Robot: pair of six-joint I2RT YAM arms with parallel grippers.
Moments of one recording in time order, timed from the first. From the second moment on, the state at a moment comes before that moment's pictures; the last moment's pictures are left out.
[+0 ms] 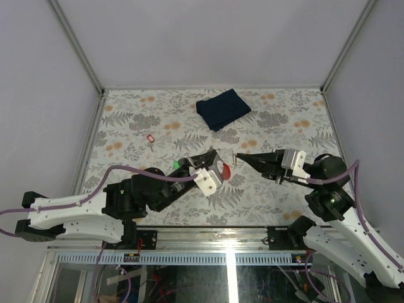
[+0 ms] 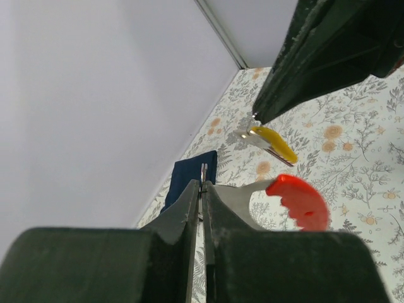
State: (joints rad) left arm -1.45 0.99 1.13 -0.11 -0.55 0.61; right arm 0.66 0.62 0.79 0.14 -0.65 -0.23
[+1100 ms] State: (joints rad) left arm -1.45 1.01 1.13 -0.08 -0.57 0.62; right arm 0.66 0.76 0.79 0.36 -0.78 -0.16
